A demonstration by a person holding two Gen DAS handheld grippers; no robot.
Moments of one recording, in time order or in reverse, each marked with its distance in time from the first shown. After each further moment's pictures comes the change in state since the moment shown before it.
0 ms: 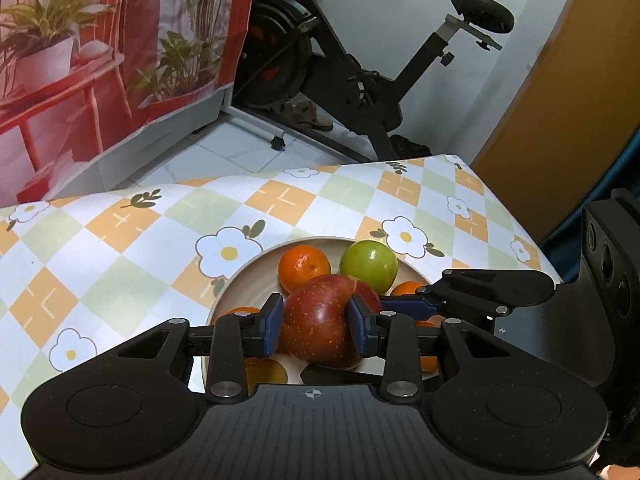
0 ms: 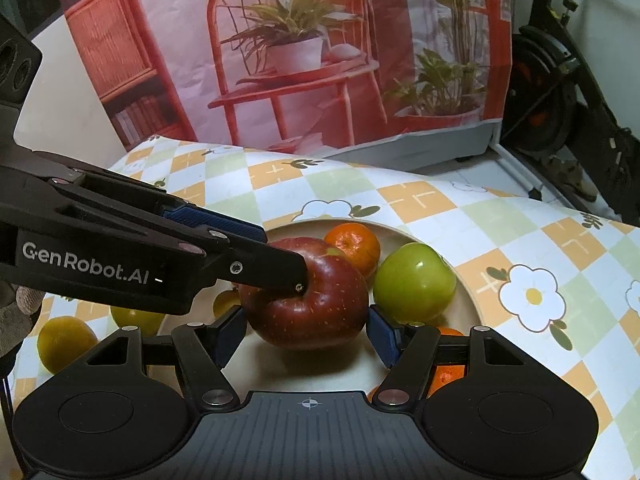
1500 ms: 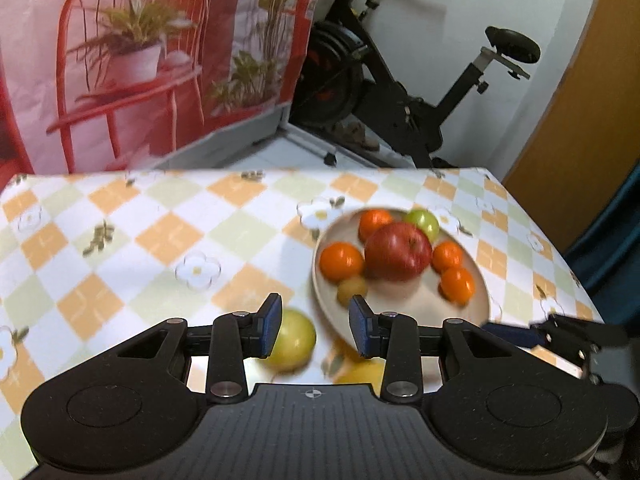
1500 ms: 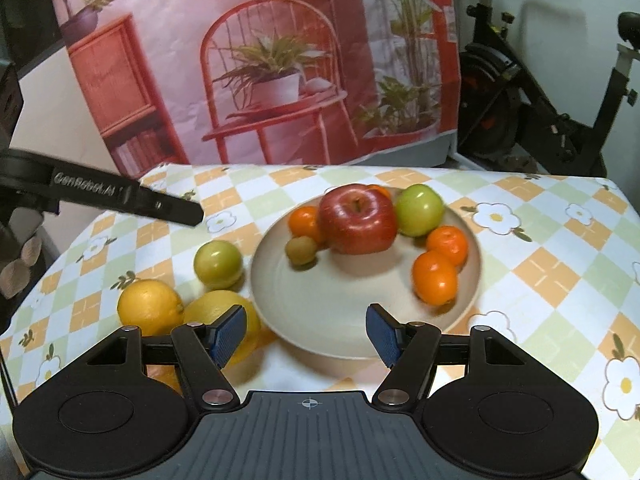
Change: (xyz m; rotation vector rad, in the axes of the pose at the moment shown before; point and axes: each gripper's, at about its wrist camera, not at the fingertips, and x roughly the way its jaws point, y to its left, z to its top) left arm -0.107 0.033 -0.058 -0.068 -0.064 0.114; right arm -0.082 0.074 -0.073 0.101 -0.126 -0.100
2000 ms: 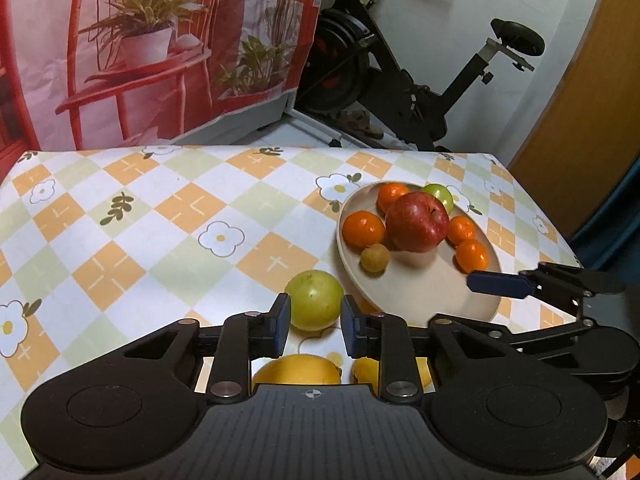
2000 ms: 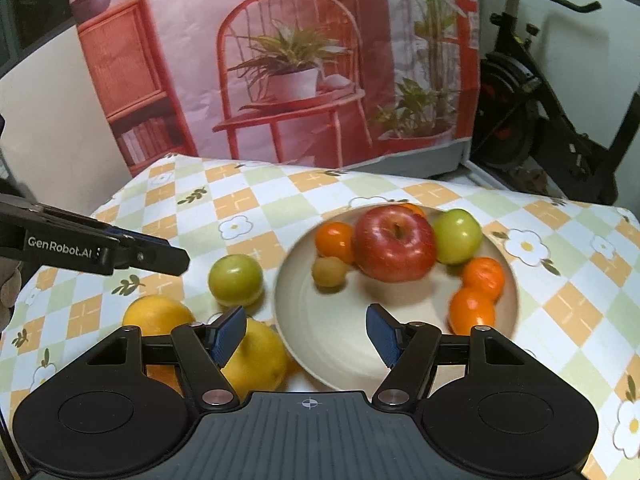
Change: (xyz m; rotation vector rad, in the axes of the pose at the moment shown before) left arm -0.004 0.023 -0.018 -0.009 0.028 -0.002; right arm 0.026 0.026 0.023 -0.065 0.025 -0.003
